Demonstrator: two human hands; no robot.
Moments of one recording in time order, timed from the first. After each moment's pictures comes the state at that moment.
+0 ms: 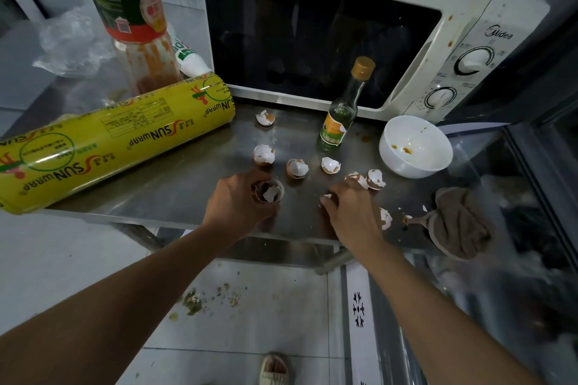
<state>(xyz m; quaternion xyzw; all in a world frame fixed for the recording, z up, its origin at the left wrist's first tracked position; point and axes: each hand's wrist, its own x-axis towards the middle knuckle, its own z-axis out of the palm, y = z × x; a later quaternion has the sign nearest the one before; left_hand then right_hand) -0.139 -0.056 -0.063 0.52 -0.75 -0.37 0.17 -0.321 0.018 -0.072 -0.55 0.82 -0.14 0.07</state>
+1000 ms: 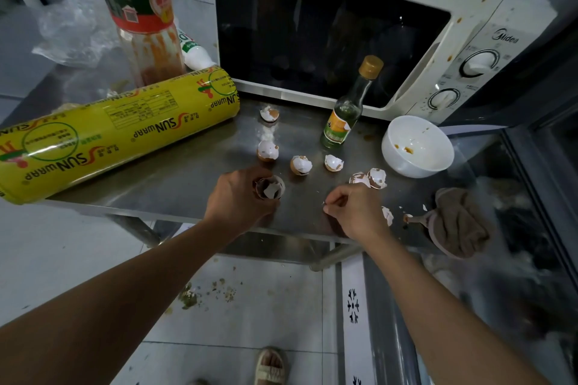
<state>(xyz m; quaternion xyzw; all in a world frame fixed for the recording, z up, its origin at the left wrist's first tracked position) -0.133 -0.058 -0.069 0.51 -0.76 -0.36 0.19 -0.325 0.017 -0.068 -0.46 0.83 -0.22 0.23</state>
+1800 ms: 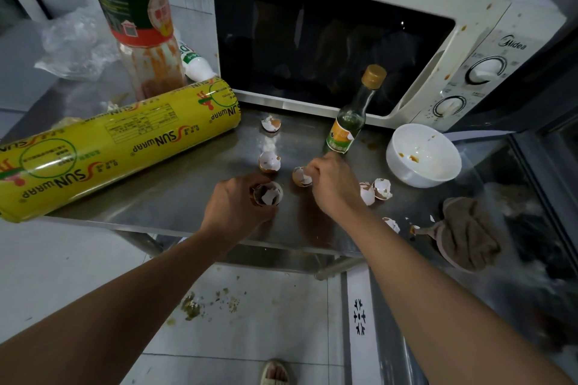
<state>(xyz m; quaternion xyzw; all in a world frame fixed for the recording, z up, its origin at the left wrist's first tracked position) -0.132 -0.069 -0.068 0.52 -0.75 -0.37 0.19 -0.307 -0.045 -0.056 -0.58 0.79 -0.16 0.11</state>
